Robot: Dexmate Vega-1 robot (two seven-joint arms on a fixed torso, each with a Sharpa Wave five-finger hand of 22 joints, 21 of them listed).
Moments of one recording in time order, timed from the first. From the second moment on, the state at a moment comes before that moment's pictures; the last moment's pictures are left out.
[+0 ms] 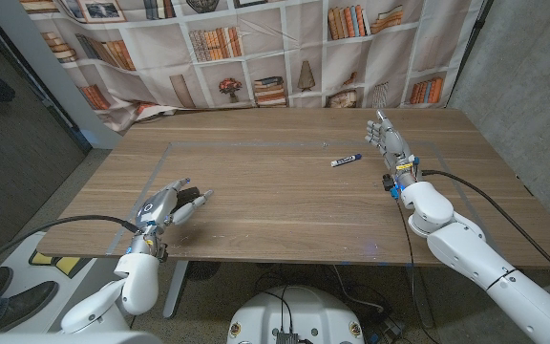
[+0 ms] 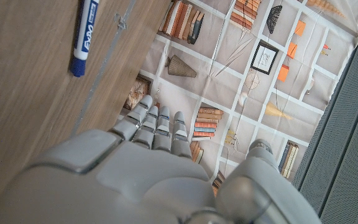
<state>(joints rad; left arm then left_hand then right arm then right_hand) 1.64 0.83 0.15 -2.12 0.45 0.41 0.60 0.45 0.04 -0.14 0.09 0.36 0.33 0.02 0.26 0.18 0.36 -0.05 0.24 0.18 0.30 -0.04 0.21 0.18 0.27 -0.03 0.24 0.18 -1.13 -0.65 -0.29 -1.83 0.48 0.12 -0.30 0.18 -0.02 0.20 -0.10 0.19 0.22 0.07 0.20 0.19 0.20 0.12 0.25 0.18 0.15 0.07 0.20 0.18 0.17 -0.03 0.29 0.18</state>
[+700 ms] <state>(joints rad) 1.62 0.87 0.22 -2.16 0.51 0.54 0.63 0.45 0.04 -0.16 0.08 0.36 0.45 0.04 0.27 0.18 0.46 -0.03 0.25 0.18 0.40 -0.04 0.22 0.18 0.35 -0.04 0.26 0.18 -1.11 -0.66 -0.30 -1.82 0.49 0.09 -0.30 0.18 -0.02 0.20 -0.10 0.19 0.22 0.07 0.20 0.19 0.21 0.12 0.25 0.18 0.15 0.07 0.19 0.18 0.17 -0.03 0.28 0.18</state>
